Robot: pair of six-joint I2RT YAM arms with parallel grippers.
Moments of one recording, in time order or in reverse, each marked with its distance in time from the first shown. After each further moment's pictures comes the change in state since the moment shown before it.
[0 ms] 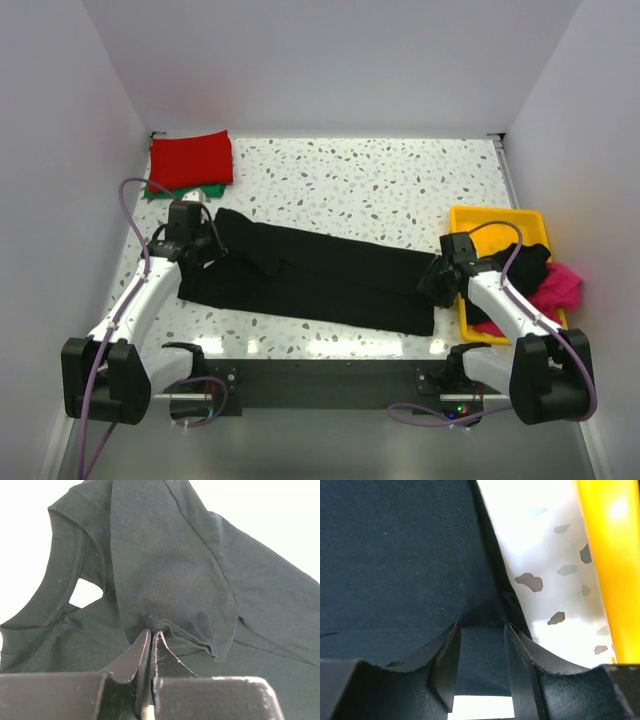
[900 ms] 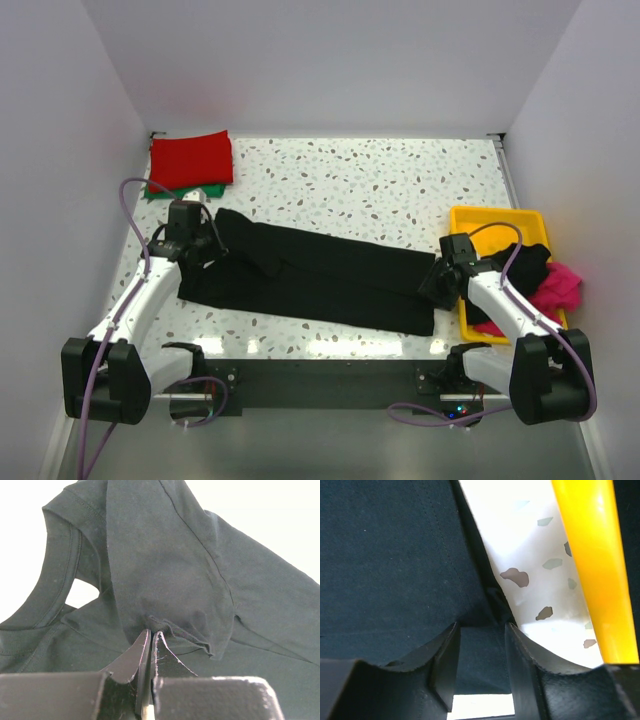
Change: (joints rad) left arm 0.000 0.000 0.000 0.003 0.016 0.000; right arm 0.000 0.001 -0.004 -0.031 0.027 0.000
